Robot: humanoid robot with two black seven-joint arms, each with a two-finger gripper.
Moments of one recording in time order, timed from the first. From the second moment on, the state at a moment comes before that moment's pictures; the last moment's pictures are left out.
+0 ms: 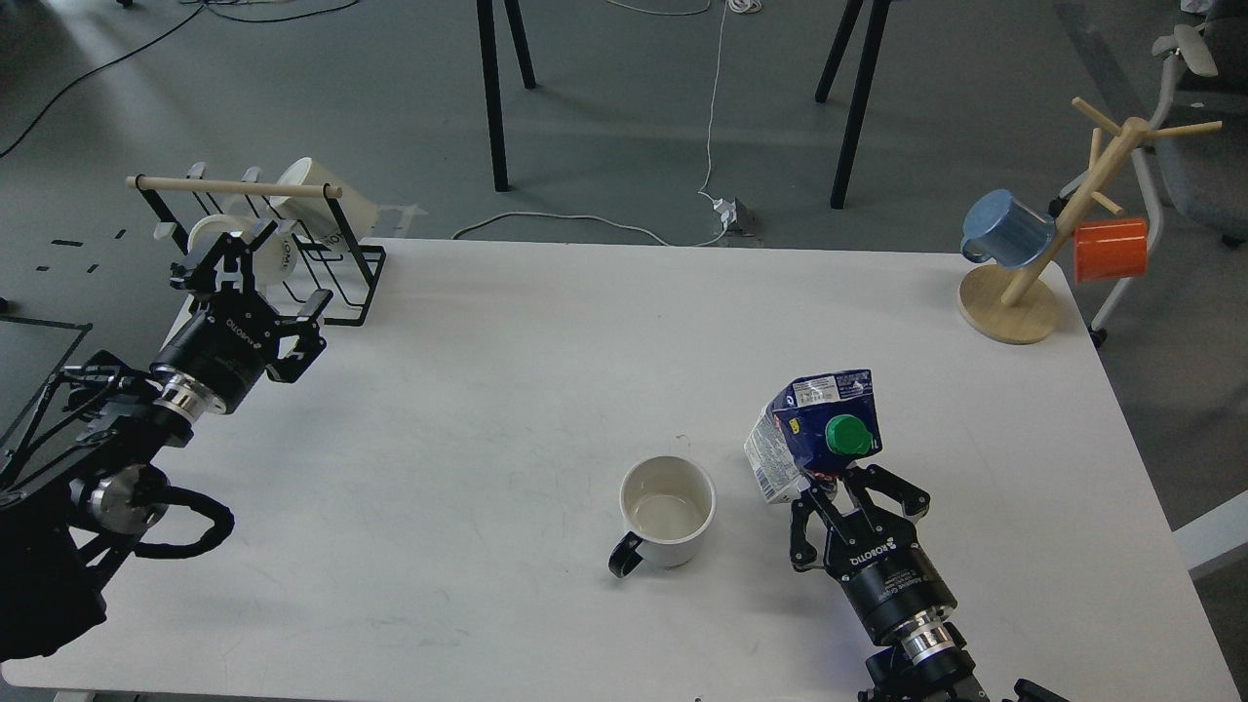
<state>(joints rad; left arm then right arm) -0.48 0.48 -0.68 -0.71 0.24 -0.49 -0.49 -0.04 -0.28 0.64 1.31 0.23 0.49 0.49</state>
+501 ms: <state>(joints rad) -0.48 0.48 -0.68 -0.71 0.26 -0.49 -0.49 -0.08 -0.28 0.63 1.32 0.19 0.49 0.49</state>
